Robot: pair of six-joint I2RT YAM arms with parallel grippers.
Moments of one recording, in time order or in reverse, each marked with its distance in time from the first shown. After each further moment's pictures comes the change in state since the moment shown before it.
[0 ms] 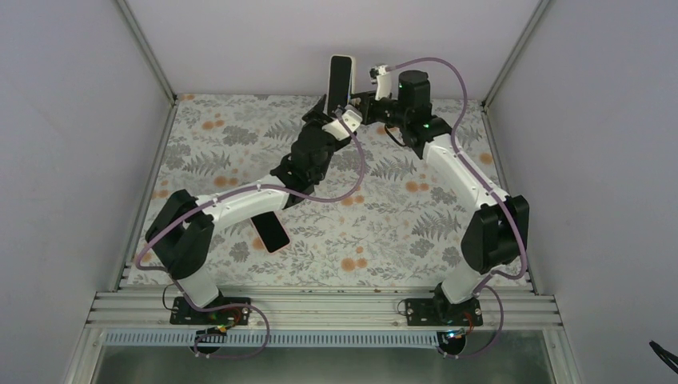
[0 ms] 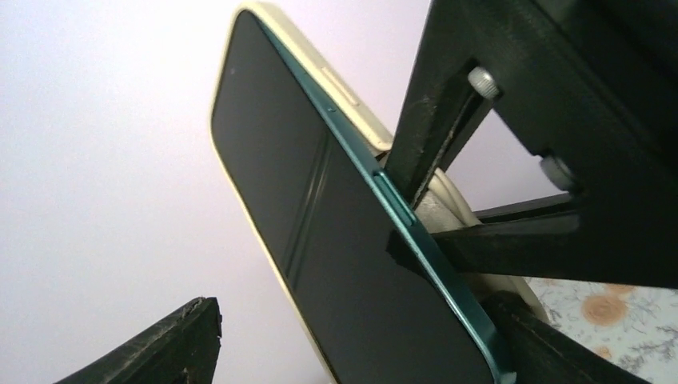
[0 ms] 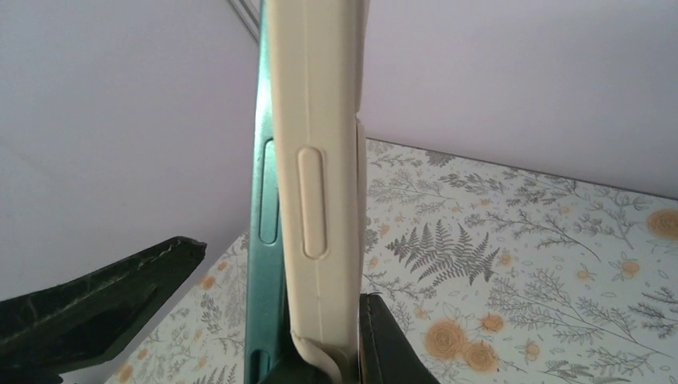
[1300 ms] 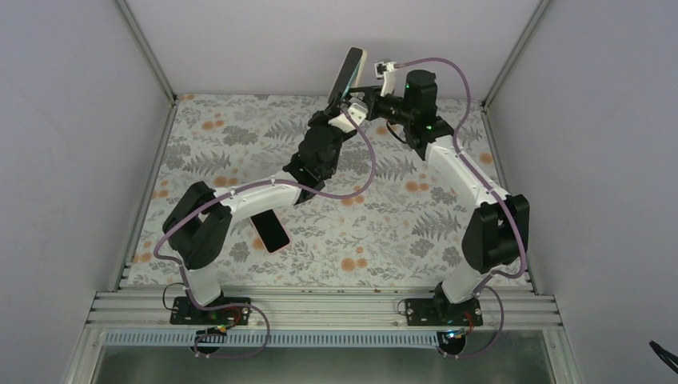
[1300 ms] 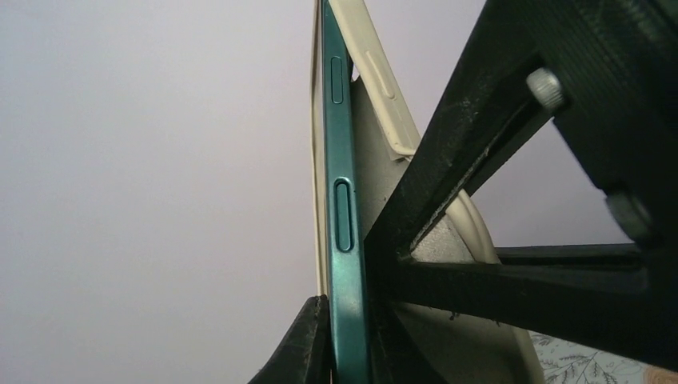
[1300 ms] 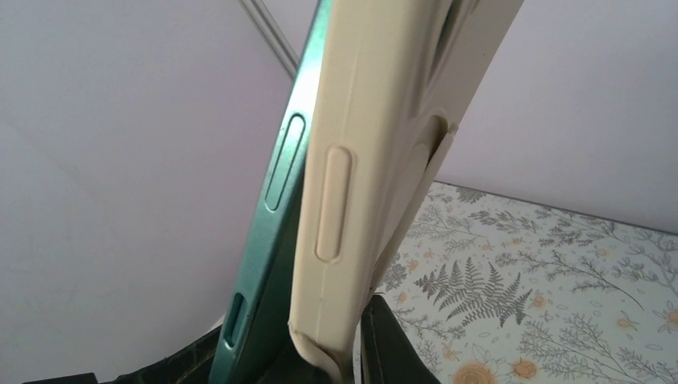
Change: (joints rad) left arm -0.013 0.122 0.082 0.205 -0.111 0.073; right arm -0.032 -0.001 -0.051 0.196 -0.106 0.089
